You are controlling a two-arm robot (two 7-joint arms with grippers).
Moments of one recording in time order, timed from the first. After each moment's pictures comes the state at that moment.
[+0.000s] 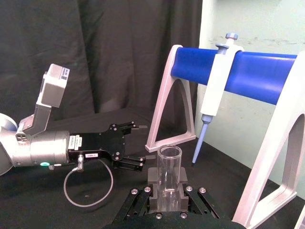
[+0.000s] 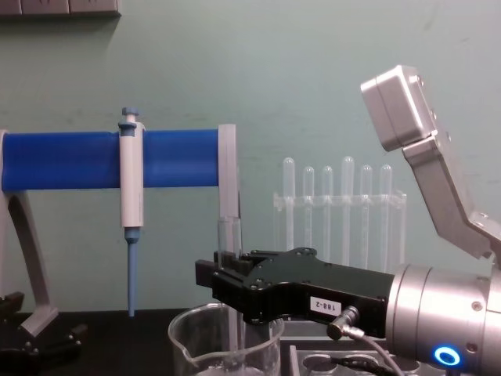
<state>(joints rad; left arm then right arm) -0.20 0.60 0.45 -1.41 -0.25 -0.12 0.03 0.36 0.31 -0.56 -1.44 0.37 -0.04 0.50</state>
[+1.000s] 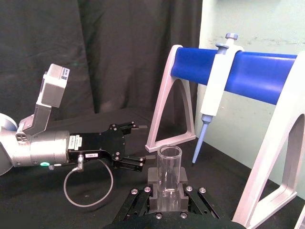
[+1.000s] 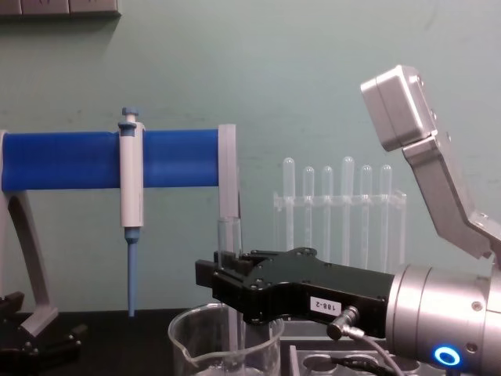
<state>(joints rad) -0.20 0.60 0.45 -1.41 -0.25 -0.12 0.03 0.36 0.31 -0.56 -1.44 0.37 -0.04 0.50</state>
